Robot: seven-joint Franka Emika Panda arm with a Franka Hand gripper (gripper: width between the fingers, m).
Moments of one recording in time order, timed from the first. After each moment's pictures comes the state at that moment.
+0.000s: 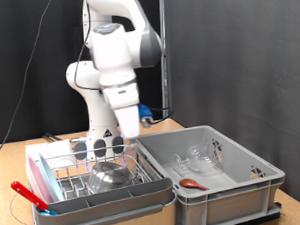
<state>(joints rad) -0.22 -0.18 0.05 -2.47 0.22 2.31 -0.87</state>
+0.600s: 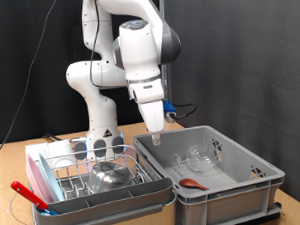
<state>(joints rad) -0.17 -0.19 0.14 -2.47 0.22 2.34 -0.70</state>
